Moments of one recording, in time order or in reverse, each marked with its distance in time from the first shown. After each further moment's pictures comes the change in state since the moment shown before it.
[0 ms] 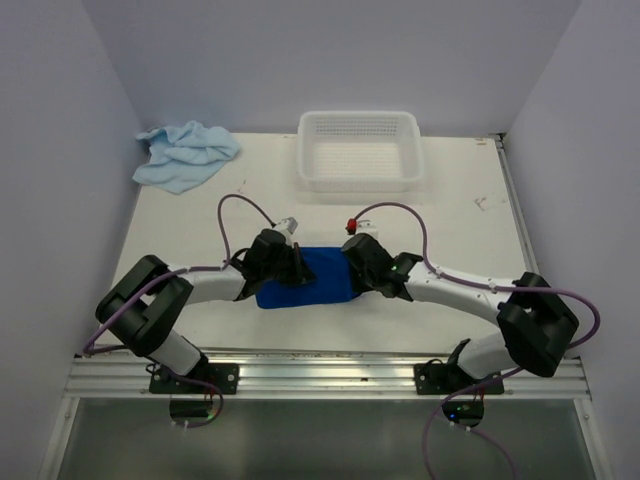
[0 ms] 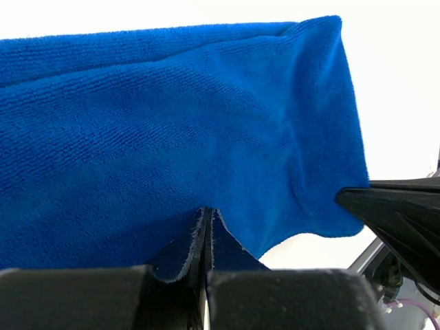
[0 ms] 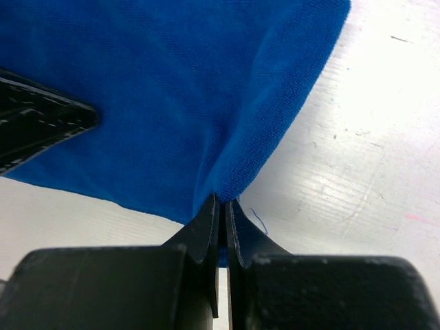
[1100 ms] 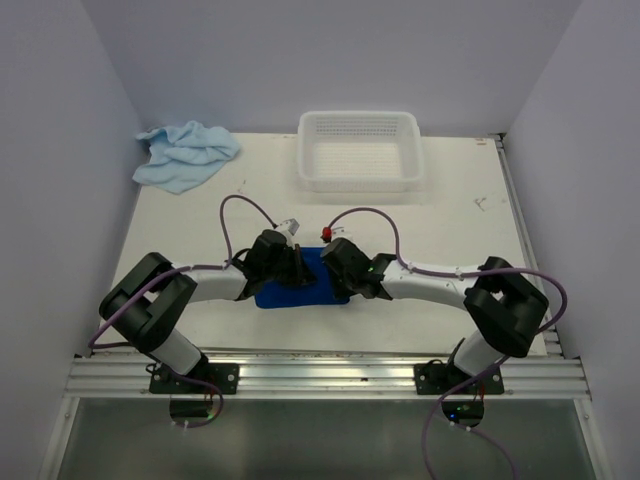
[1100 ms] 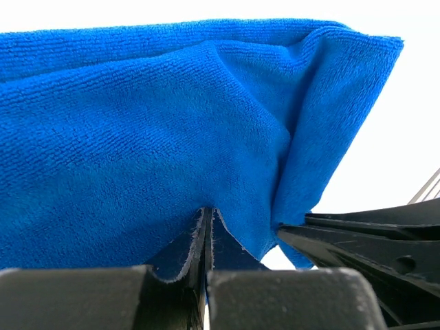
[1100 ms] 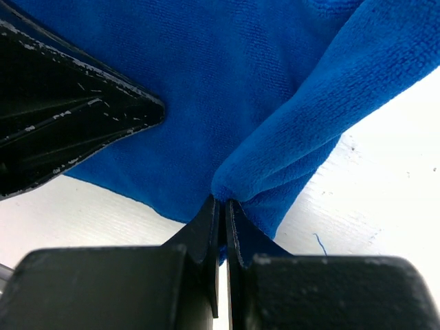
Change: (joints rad) left arm 0.000 0.030 0.000 0.015 0.017 0.009; right arm 0.072 0.165 0.077 0.061 -0.077 -0.034
